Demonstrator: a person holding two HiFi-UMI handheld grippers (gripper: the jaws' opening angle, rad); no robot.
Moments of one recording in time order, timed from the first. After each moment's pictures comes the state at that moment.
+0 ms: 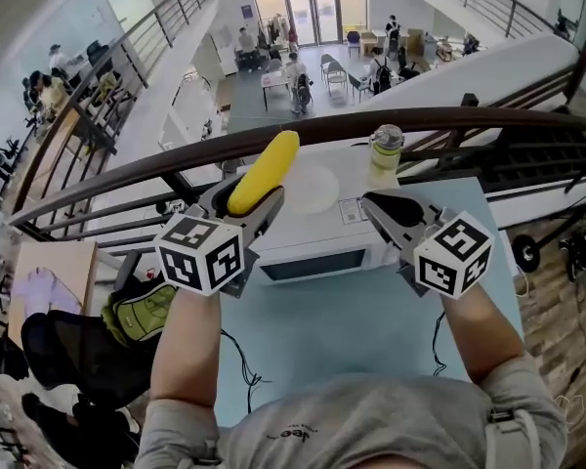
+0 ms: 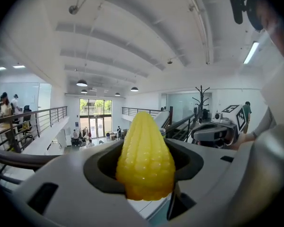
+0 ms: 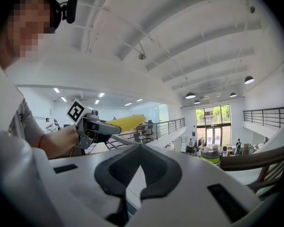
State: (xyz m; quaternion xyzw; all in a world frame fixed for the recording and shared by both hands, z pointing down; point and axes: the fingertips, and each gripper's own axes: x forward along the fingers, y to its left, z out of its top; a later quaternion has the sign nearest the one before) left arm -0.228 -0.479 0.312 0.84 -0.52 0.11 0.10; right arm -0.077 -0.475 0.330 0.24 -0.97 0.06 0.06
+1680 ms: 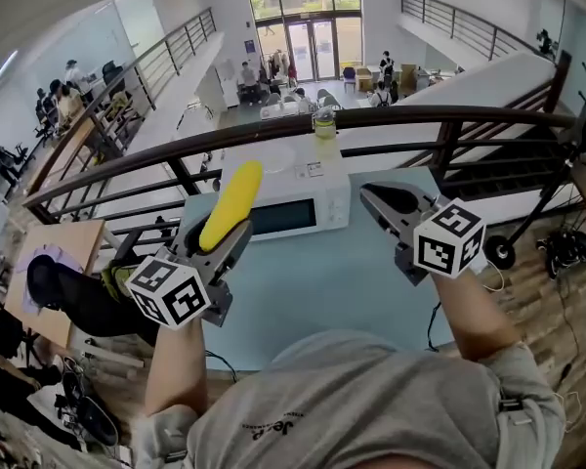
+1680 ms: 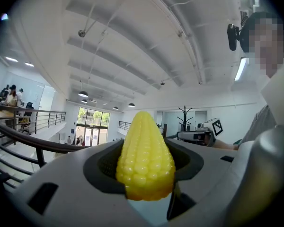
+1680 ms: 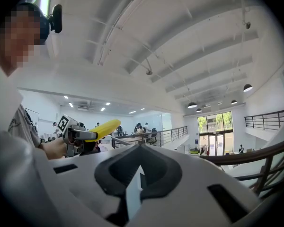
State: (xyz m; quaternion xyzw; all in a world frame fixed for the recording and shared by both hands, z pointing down) left arm -0.104 -0.185 0.253 0.85 -0.52 0.00 0.07; right arm 0.089 -0.262 0.259 0.23 -0.97 0.04 0.01
